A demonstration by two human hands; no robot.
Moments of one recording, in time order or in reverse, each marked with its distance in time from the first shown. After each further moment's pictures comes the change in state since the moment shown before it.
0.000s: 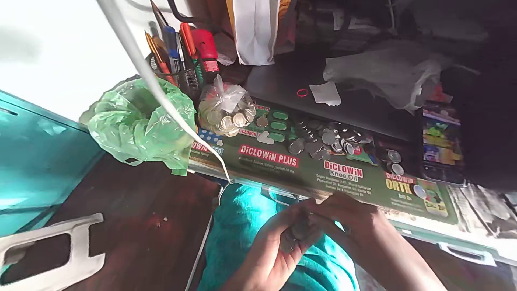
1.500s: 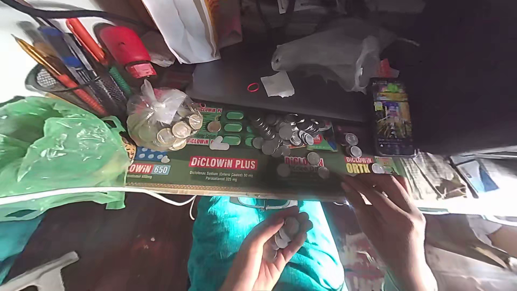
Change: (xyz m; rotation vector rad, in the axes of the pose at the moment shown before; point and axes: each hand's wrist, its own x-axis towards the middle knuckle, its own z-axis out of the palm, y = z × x) left_hand 0.013 -0.018 -0.002 0.069 0.096 -0.140; right_hand -0.058 0.058 -0.022 -0.294 0.533 0.186
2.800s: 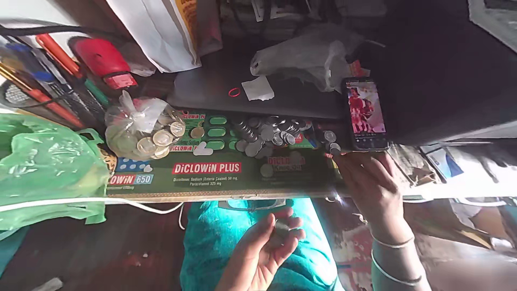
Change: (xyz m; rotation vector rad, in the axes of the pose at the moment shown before) left_hand 0.003 -0.004 0.007 0.133 -0.074 -0.019; right_hand 0.017 0.043 -0.001 -0.298 0.082 -0.181
